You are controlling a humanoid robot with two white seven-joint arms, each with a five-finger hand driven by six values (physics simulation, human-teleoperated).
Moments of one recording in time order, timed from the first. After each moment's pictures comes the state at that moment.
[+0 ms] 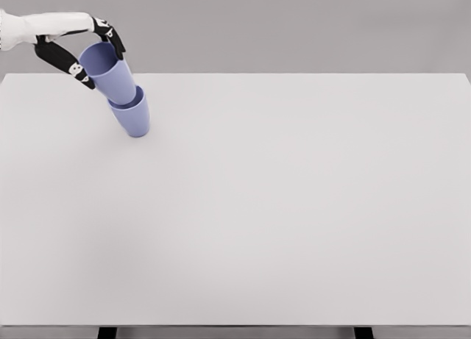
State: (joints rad) left arm -1.31 0.80 -1.28 -0.91 0.38 -0.61 -0.61; right arm -0.01 0.00 -0.09 0.15 0.08 -0.20 0.25
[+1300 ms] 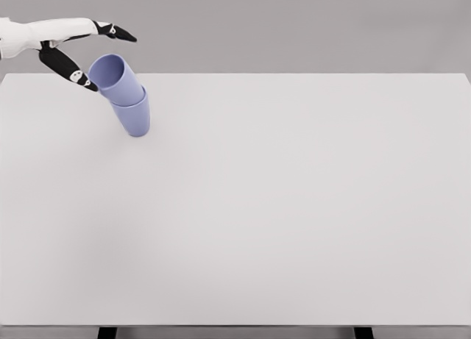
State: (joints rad) left arm -1.26 0.77 -1.21 -0.87 0.34 -0.61 -0.61; right arm -0.01 0.00 -0.09 0.15 0.08 -0.20 0.25
